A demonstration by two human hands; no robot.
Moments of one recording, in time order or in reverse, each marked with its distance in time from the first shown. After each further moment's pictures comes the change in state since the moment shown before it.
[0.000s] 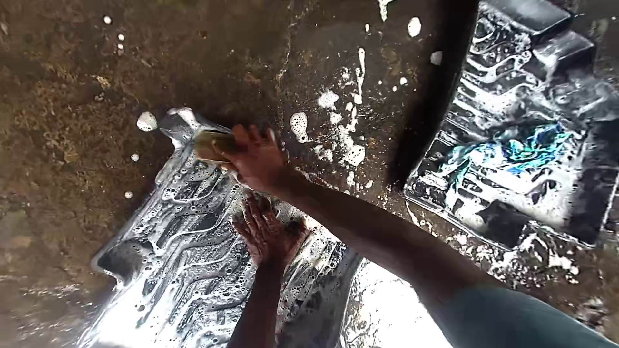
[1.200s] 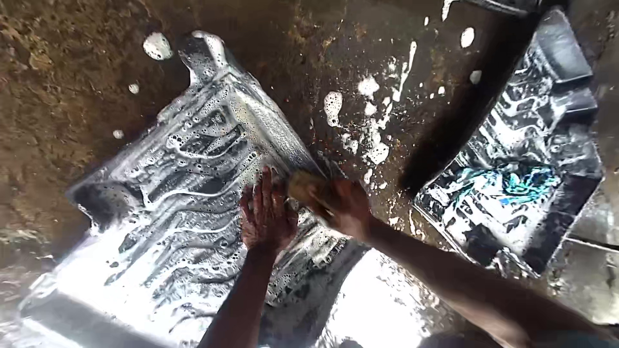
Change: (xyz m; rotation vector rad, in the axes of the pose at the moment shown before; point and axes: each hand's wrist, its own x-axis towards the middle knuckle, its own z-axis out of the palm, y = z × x) left_hand -0.009 -0.024 -0.002 -0.108 0.034 0.125; right_hand -0.175 0.051 -0.029 -0.002 0.043 -0.123
